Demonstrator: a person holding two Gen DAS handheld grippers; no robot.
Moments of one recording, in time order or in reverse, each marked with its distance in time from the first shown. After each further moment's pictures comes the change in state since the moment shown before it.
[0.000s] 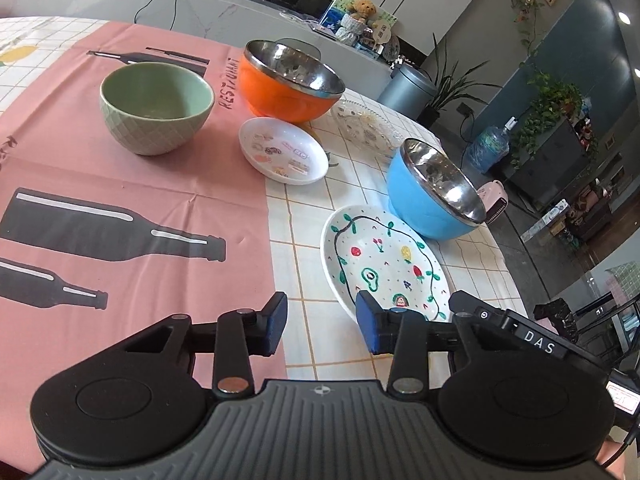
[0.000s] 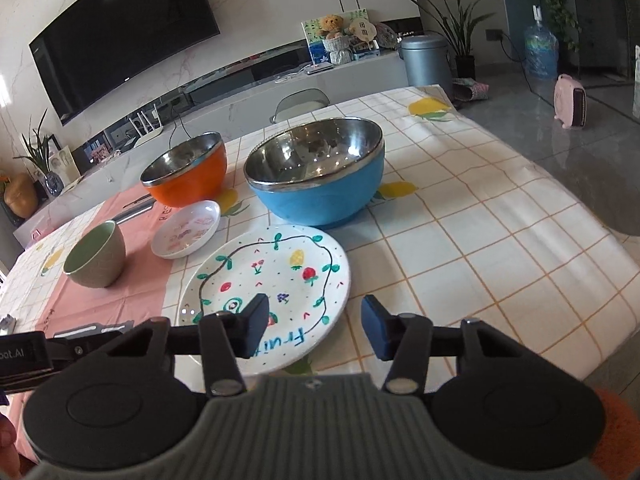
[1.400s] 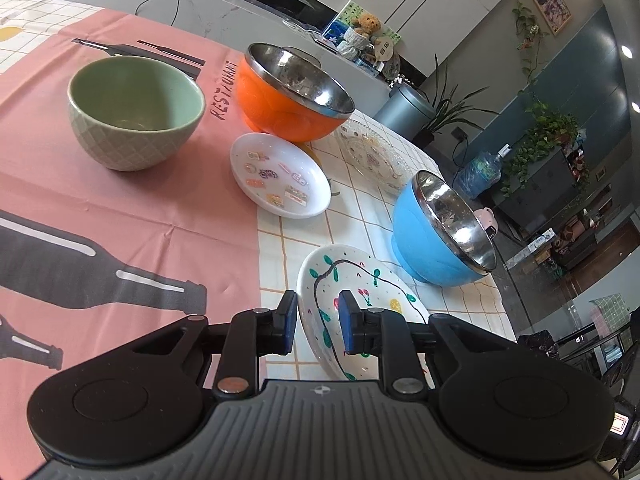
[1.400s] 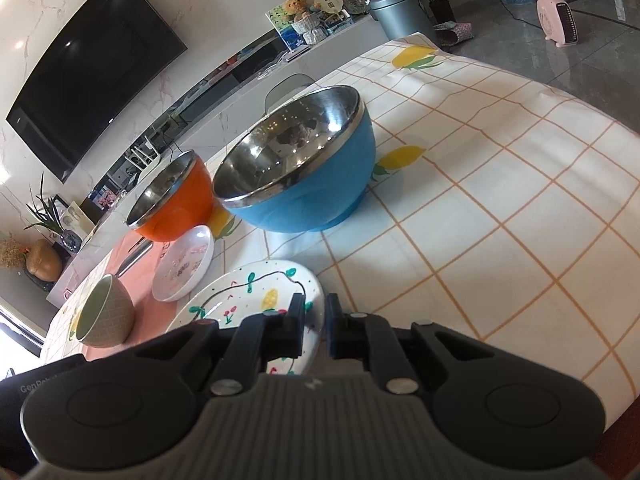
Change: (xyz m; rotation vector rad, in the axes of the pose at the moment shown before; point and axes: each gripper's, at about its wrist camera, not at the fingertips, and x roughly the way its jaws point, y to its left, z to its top) left arm 0.025 0.011 0.021 -0.076 -0.048 -0.060; right arm 0.044 -0.021 0.012 0.245 0.049 0.097
